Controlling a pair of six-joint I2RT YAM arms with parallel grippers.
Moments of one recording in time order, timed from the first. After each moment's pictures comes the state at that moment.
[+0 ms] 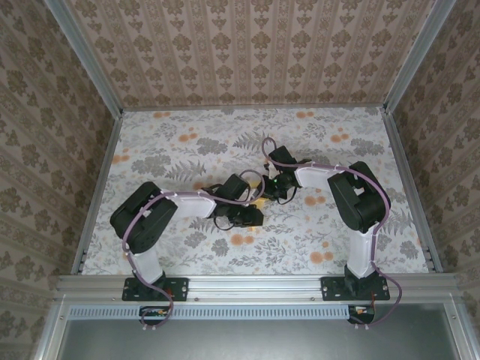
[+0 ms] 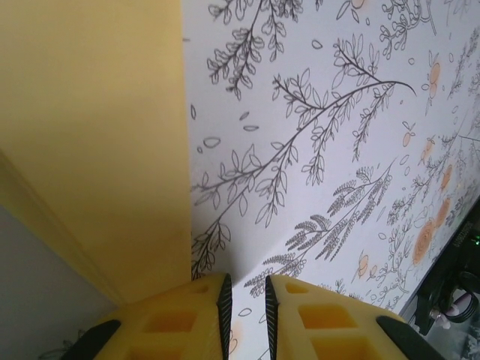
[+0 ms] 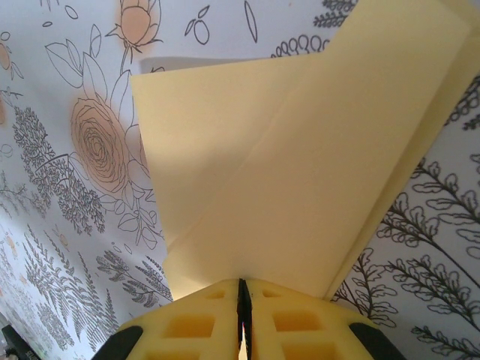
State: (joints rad) left arm -0.85 1.77 0.85 -0.10 0.55 -0.71; right arm 0.47 1.95 1.15 -0.35 -0.45 0.63
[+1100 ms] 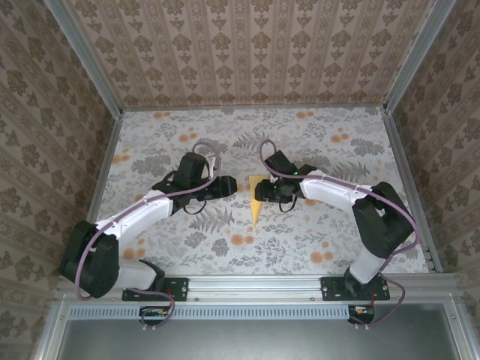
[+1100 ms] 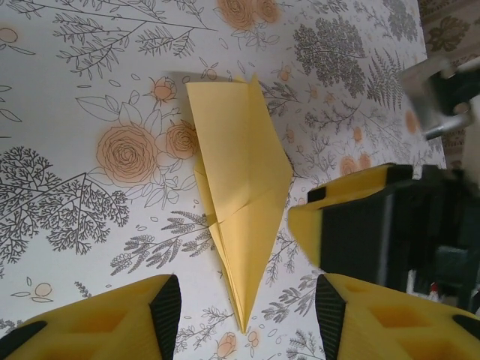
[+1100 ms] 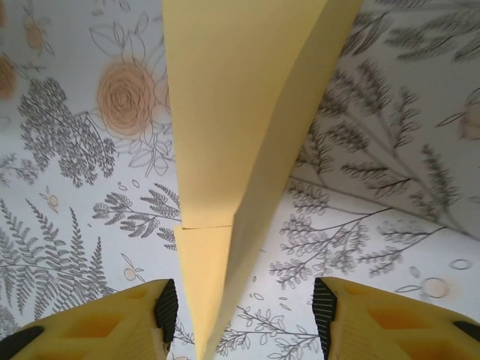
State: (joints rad) left arm -0.58 1.33 0.80 -0.21 0.39 -0.63; right arm 0.61 1.69 1.07 -0.48 -0.11 0.66
